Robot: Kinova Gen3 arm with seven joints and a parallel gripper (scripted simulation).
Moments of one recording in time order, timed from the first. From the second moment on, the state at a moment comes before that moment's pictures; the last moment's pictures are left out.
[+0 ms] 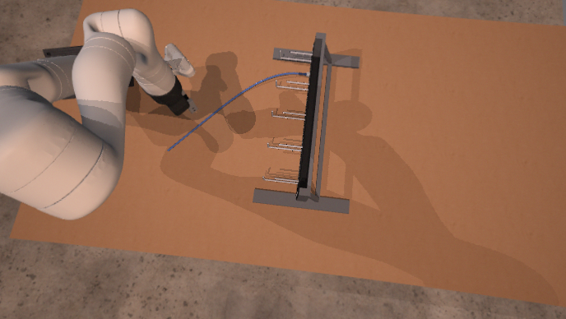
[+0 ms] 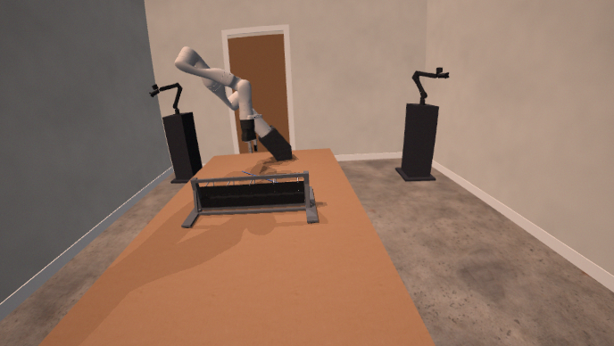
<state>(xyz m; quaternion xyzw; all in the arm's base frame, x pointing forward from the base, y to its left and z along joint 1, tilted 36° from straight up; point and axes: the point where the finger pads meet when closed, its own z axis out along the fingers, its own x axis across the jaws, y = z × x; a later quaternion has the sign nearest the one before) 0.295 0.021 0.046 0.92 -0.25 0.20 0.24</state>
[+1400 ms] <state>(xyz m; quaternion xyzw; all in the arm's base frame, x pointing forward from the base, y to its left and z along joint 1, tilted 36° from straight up) 0.328 -0.039 -0.046 0.92 -0.25 0.21 0.23</state>
